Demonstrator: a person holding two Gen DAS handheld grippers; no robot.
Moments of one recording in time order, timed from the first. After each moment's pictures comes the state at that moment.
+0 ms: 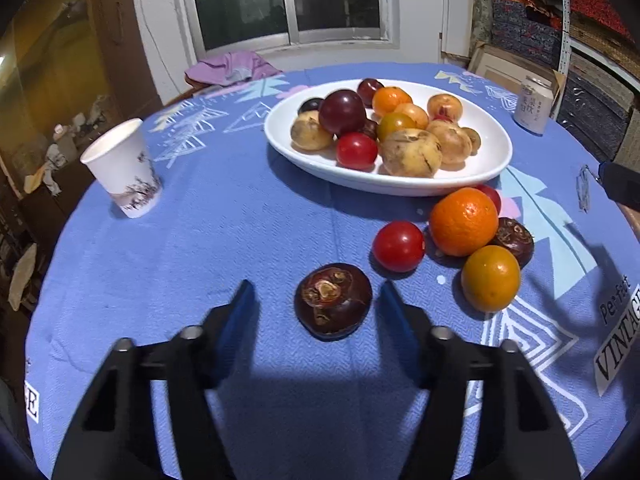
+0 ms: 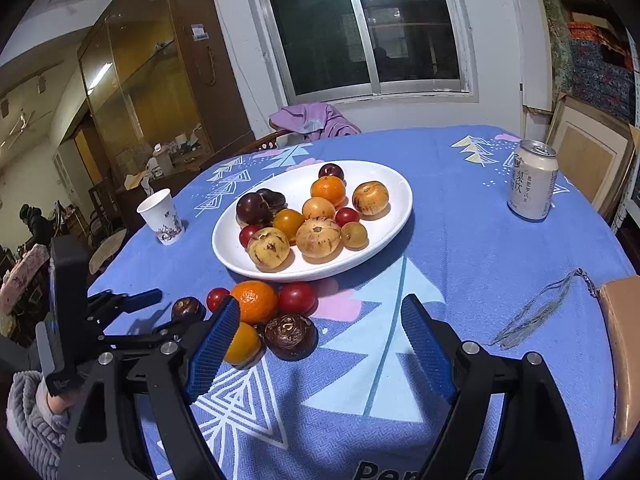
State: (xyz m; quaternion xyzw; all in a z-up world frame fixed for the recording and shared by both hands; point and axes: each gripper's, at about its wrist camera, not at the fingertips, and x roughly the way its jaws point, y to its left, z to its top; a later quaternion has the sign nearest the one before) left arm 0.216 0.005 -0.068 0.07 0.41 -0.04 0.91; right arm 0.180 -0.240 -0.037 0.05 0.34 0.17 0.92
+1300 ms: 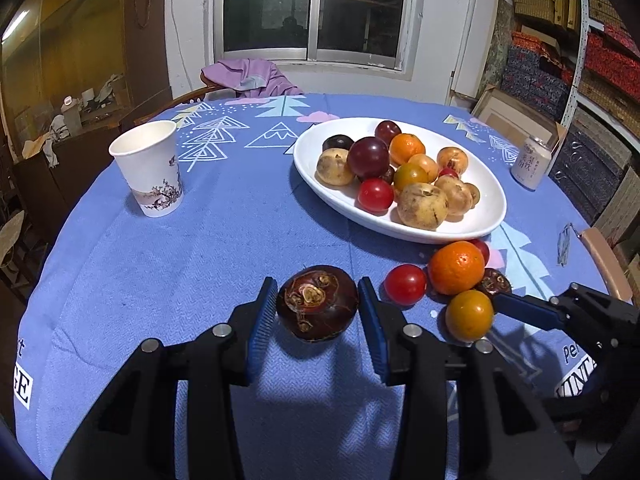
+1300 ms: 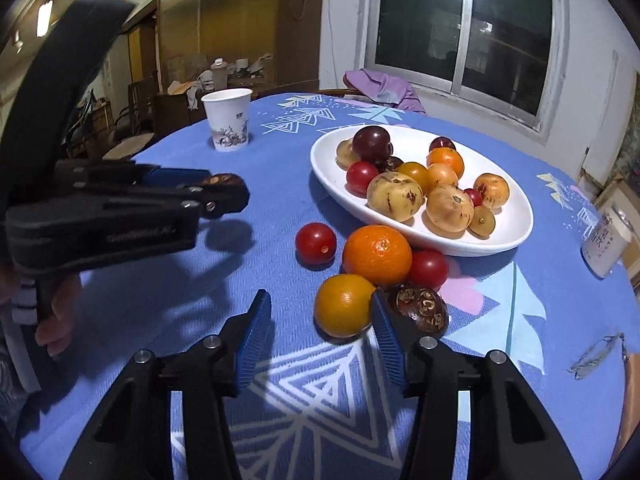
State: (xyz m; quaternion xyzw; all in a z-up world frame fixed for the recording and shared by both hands) left arm 0.208 0.037 -0.037 -0.01 0.38 -0.04 0.93; right arm 0.169 -0.124 -0.075 -0.12 0.36 0.23 0.89
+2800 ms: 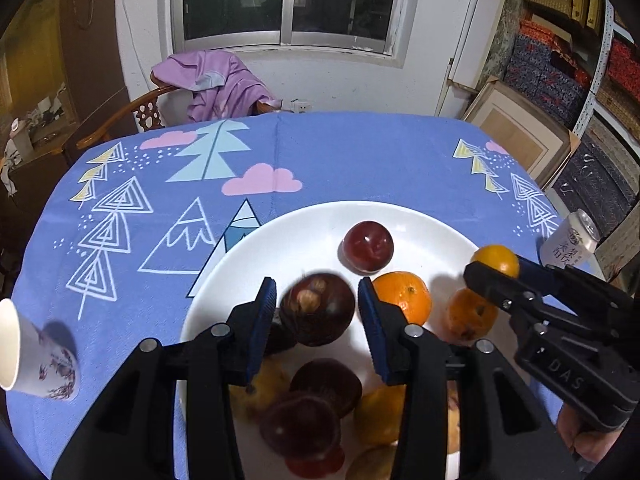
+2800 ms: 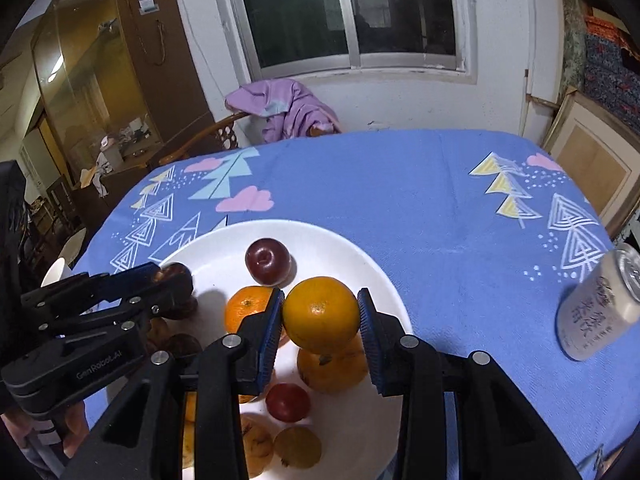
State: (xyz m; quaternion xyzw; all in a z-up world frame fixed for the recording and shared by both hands) left arm 0.441 -0.036 -0.015 -0.01 0.42 -0.07 0.90; right arm 0.397 -0.208 -0.041 0.03 0.40 0.13 0.91
